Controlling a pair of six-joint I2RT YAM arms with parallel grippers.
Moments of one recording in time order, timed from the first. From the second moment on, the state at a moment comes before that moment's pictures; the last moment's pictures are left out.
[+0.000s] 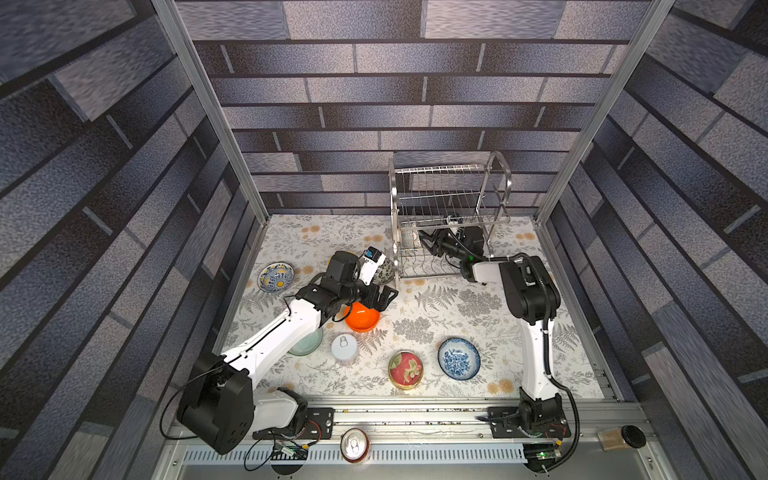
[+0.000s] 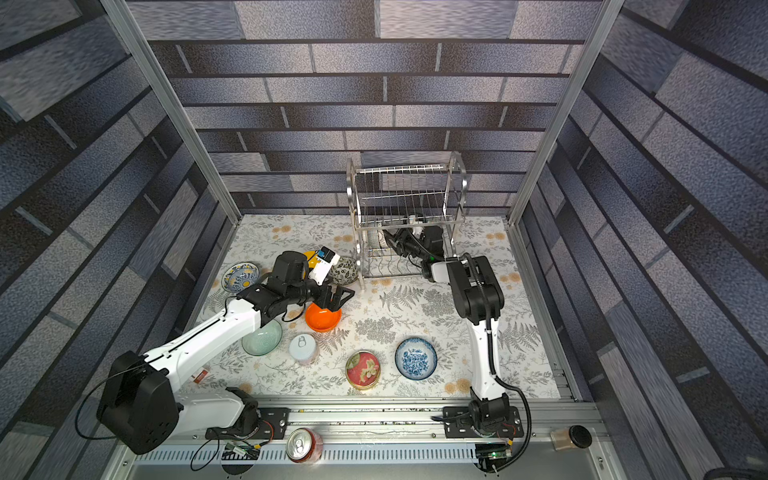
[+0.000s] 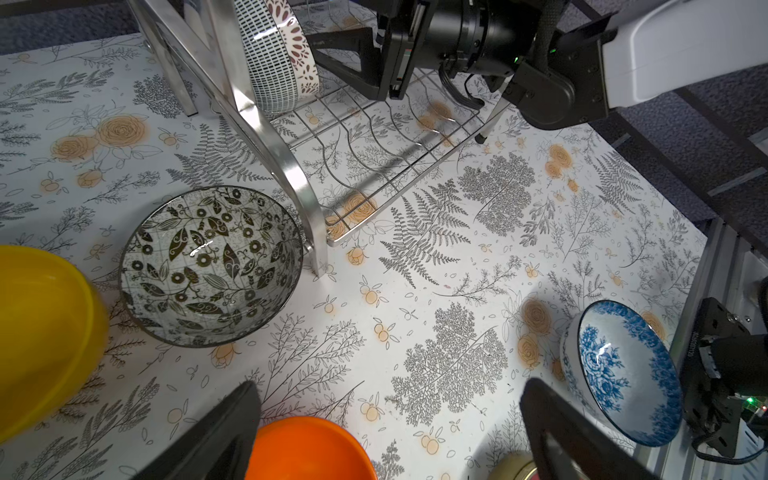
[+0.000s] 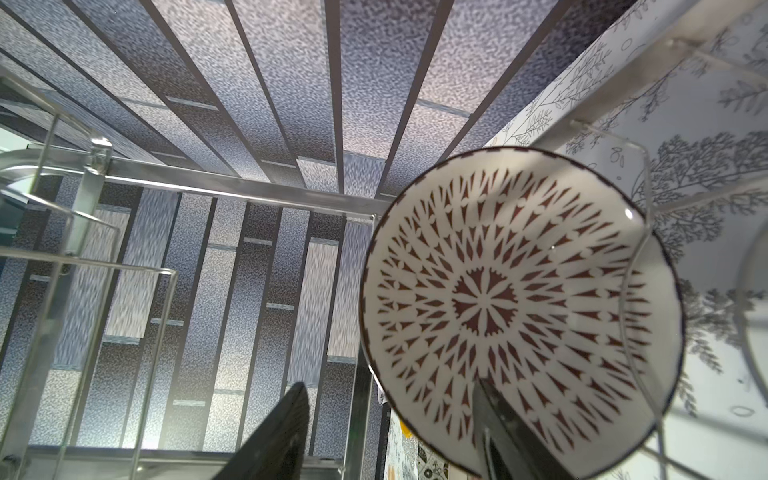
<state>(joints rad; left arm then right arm) -0.49 1.29 0.90 -0.26 0.37 -0.03 0.26 2.25 1.33 0.87 -0.76 1.31</state>
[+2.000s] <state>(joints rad) -0.44 1.29 0.94 -0.34 -0.08 -0.06 0.77 1.07 0.85 -0.82 0.00 0.63</state>
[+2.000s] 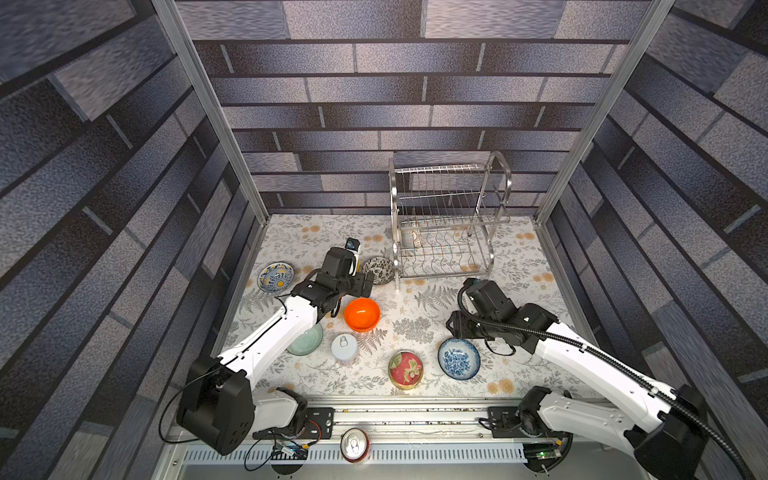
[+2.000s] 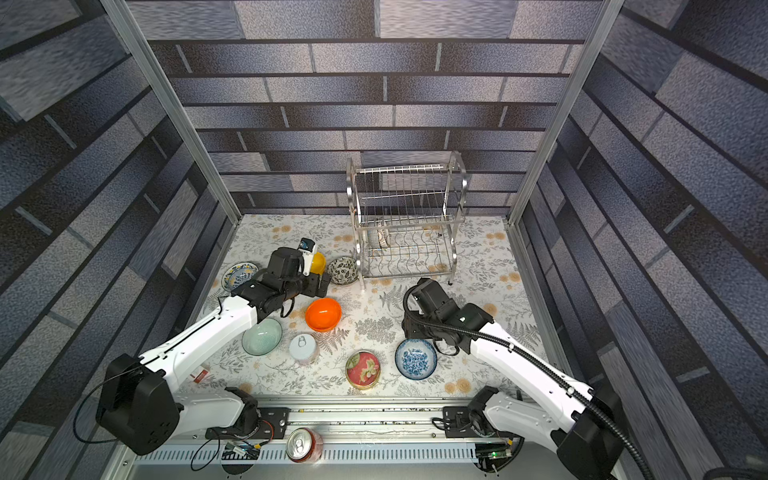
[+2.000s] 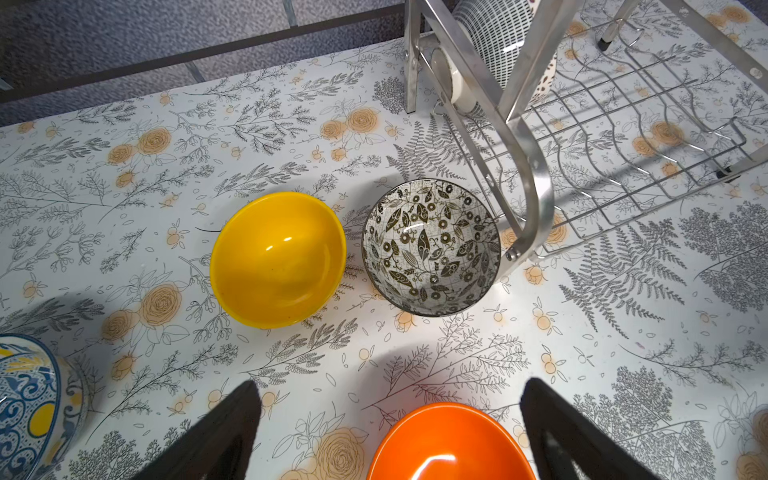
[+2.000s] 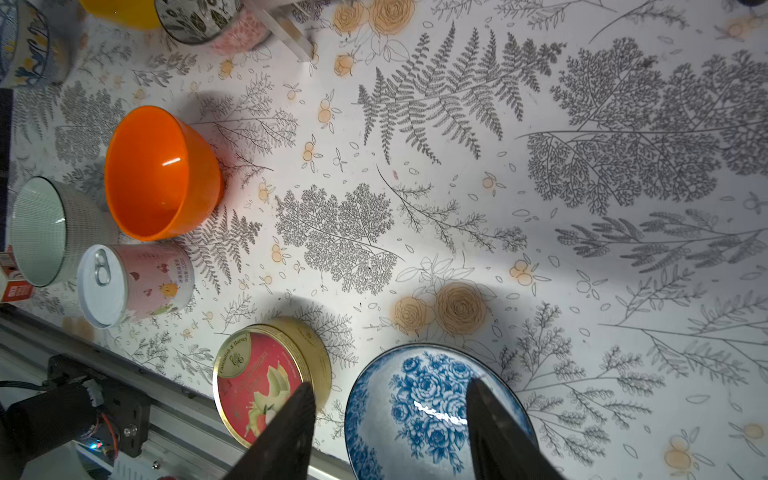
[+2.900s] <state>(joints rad) -0.44 1.29 0.95 -0.35 -0.08 -0.06 1.20 1.49 0.96 -0.96 0.19 0.70</state>
